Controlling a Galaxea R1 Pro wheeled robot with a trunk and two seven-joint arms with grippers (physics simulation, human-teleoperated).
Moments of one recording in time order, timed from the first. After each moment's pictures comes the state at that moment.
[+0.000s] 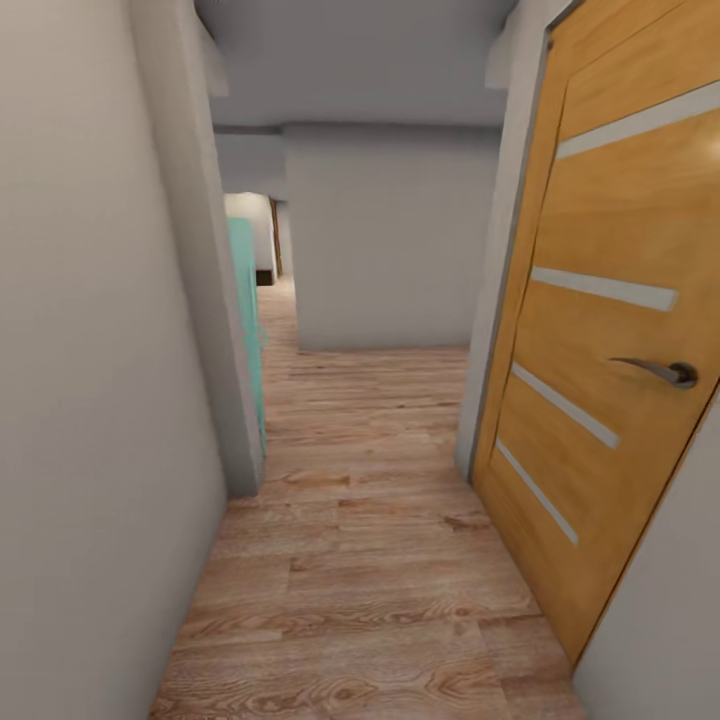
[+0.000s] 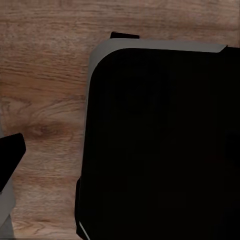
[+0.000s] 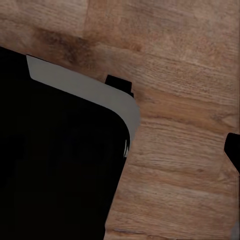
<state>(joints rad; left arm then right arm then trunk) 0.00 0.02 0.01 -0.03 0.11 -0.11 0.01 -0.12 -0.06 0.54 0.03 -0.24 -0.14 0.08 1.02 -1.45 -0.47</state>
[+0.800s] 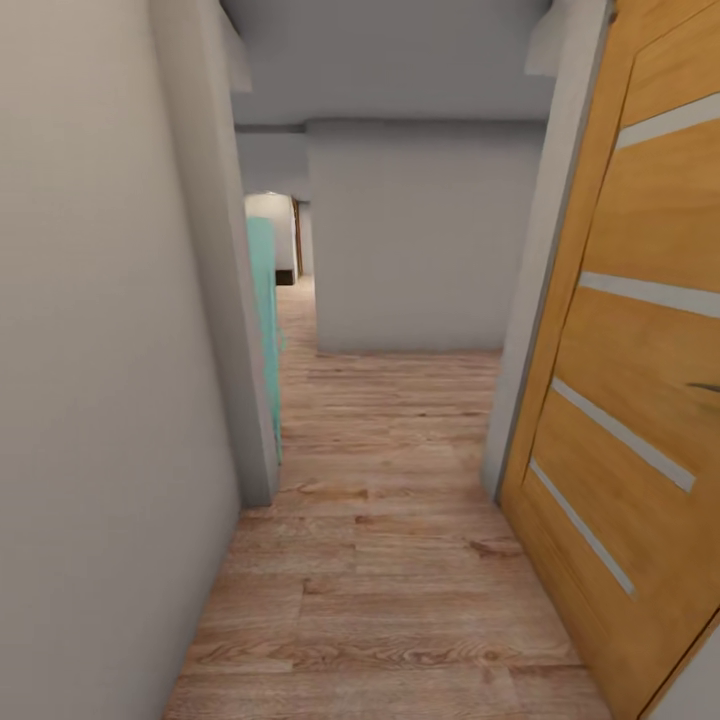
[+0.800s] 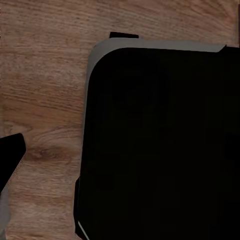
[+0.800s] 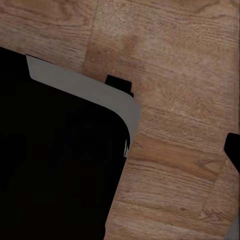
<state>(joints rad) 0.00 0.02 0.01 -0.03 0.11 -0.11 0.01 -0.12 -0.06 0.54 0.03 -0.24 -0.14 0.08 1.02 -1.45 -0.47</state>
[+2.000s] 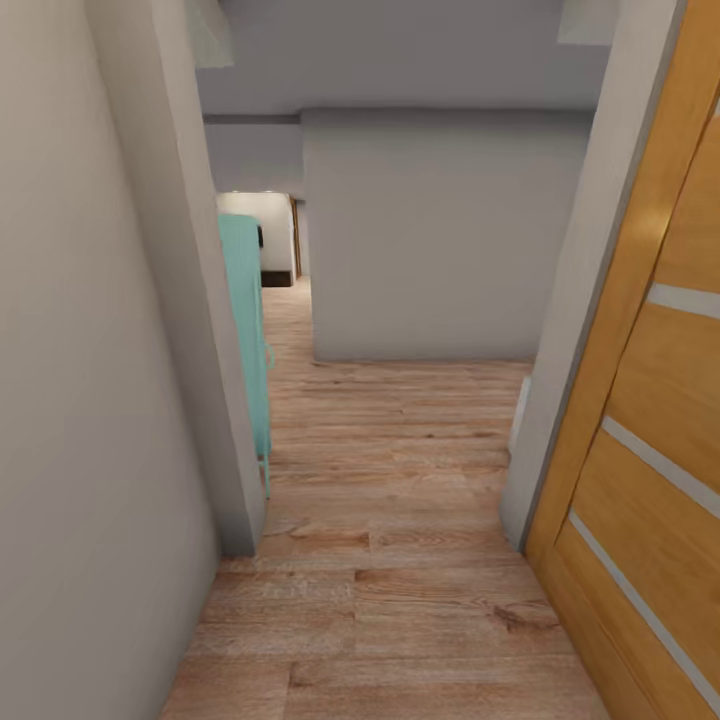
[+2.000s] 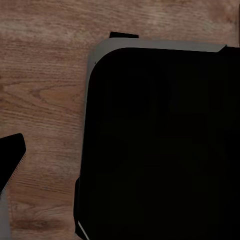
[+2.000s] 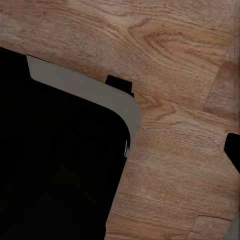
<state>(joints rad) 0.00 0.02 0.01 -0.03 0.11 -0.11 0.01 -0.12 -0.06 0.54 0.03 -0.24 -0.14 0.08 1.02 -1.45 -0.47</state>
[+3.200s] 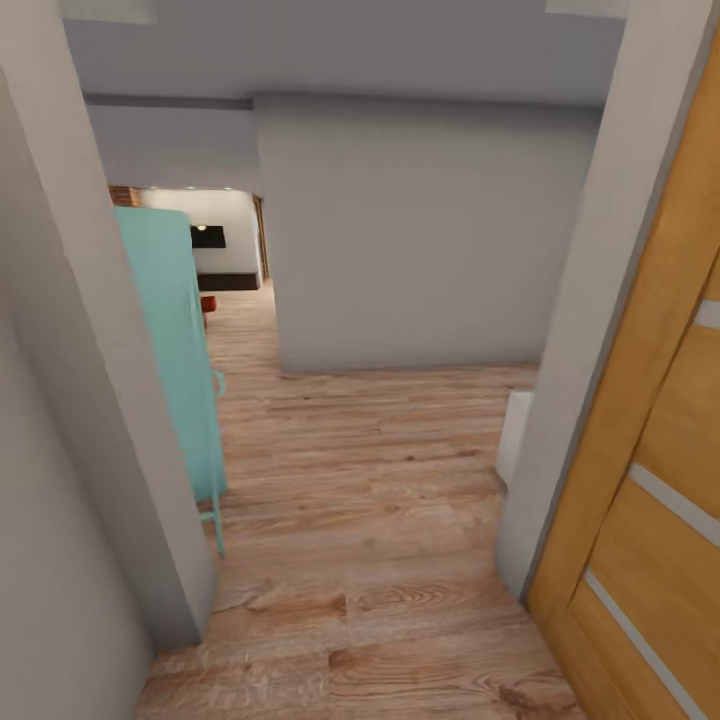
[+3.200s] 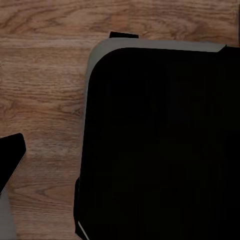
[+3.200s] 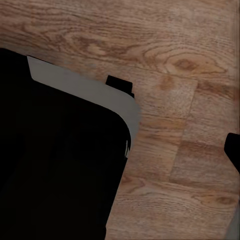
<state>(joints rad) 0.00 0.02 0.01 -0.03 0.11 -0.11 0.01 -0.12 -0.06 0.54 0.03 -0.24 -0.14 0.08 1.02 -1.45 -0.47</state>
